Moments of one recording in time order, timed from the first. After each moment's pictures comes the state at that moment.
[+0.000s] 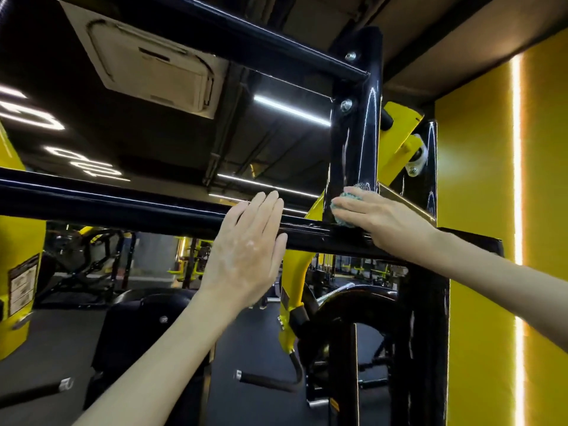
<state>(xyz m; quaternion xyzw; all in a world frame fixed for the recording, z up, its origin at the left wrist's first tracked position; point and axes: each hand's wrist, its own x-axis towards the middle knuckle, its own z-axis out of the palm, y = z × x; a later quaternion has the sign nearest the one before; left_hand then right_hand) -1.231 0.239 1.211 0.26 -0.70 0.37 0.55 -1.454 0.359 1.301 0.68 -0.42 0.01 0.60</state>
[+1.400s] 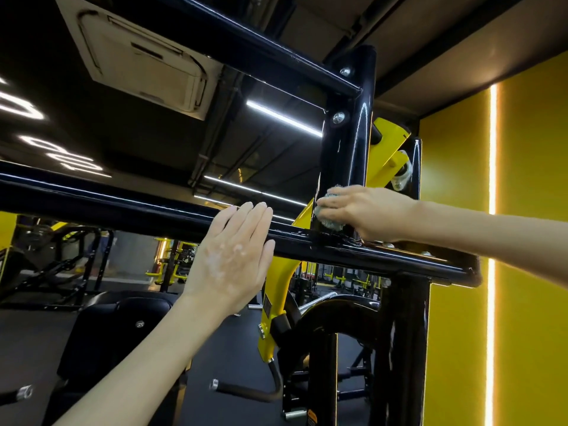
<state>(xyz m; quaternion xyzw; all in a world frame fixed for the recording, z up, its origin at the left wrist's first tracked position) -1.232 0.239 1.210 0.26 -0.71 0.36 0.55 -1.435 0.366 1.347 0.65 -0.49 -0.17 0.55</state>
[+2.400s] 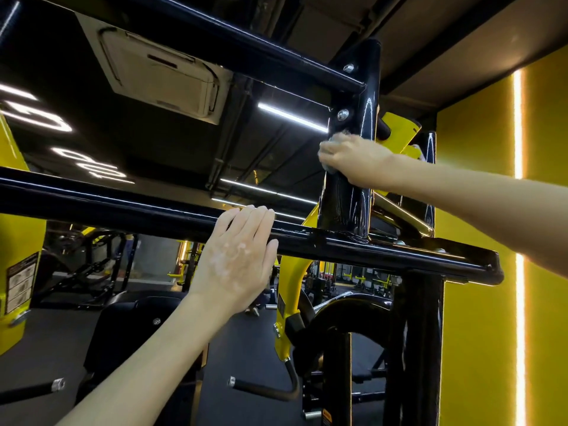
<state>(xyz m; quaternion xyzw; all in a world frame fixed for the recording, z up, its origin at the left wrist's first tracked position) -1.231 0.248 1.211 0.27 -0.70 0.36 0.55 -1.423 0.324 1.417 0.58 -0.52 -0.12 0.62</state>
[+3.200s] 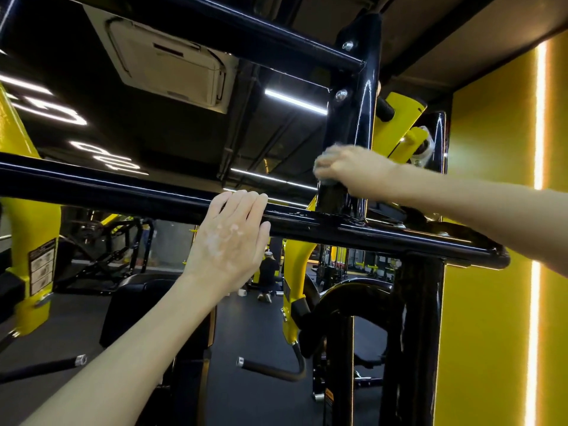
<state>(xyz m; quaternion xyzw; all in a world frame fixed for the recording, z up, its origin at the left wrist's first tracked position) -1.229 0.252 1.209 0.28 -0.70 0.37 0.55 -1.438 0.332 1.377 0.66 -0.46 -0.09 0.58</state>
